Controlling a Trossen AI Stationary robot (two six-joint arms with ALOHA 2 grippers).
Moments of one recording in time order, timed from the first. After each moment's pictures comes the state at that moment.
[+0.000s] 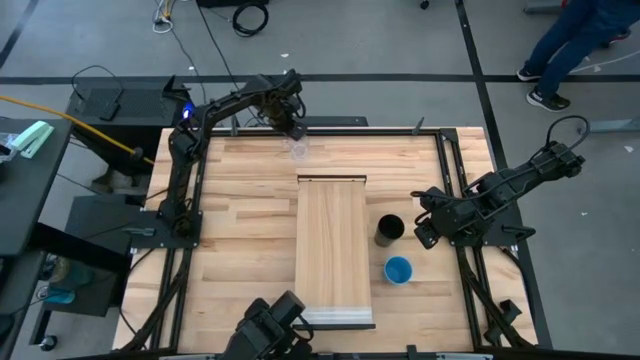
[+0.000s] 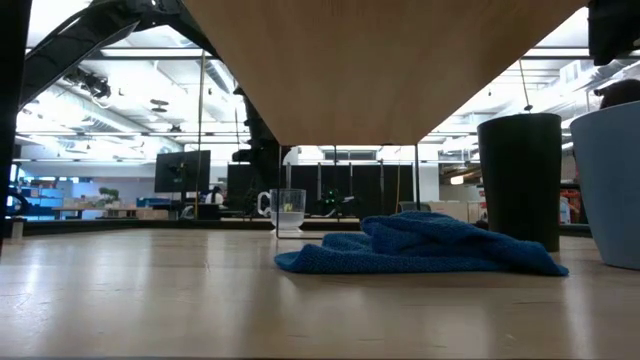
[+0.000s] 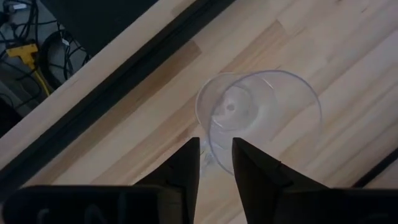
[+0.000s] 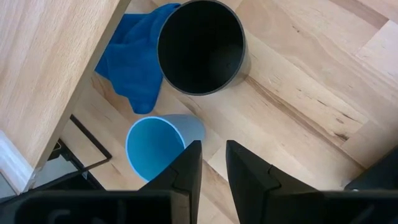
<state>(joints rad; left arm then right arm) 0.78 2.14 1.89 -1.09 0.12 -0.10 0.47 0.97 1.02 -1.23 0.15 1.40</state>
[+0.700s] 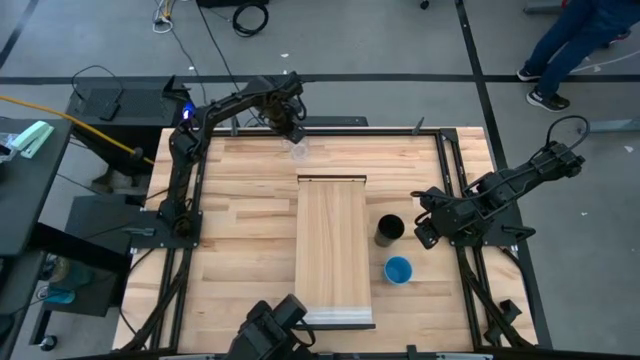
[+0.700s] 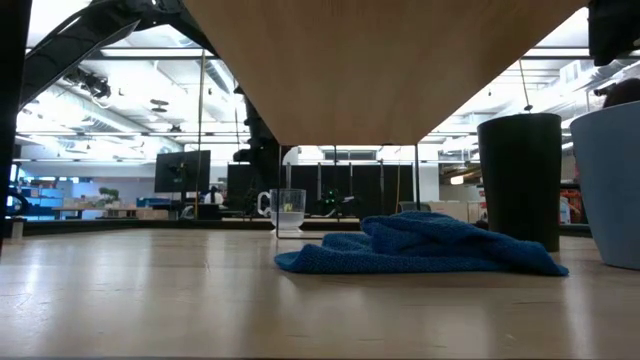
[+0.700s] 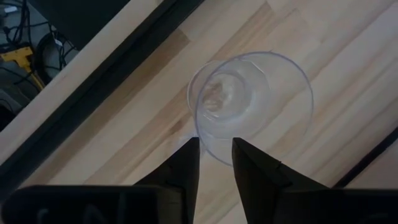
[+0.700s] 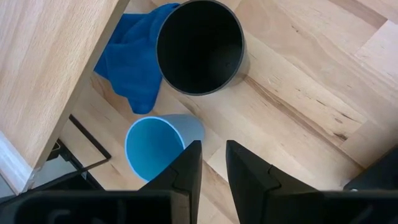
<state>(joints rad) 0.77 2.14 1.89 -1.12 0.14 -0.05 0.47 0.97 1.02 -1.23 0.15 1.40</state>
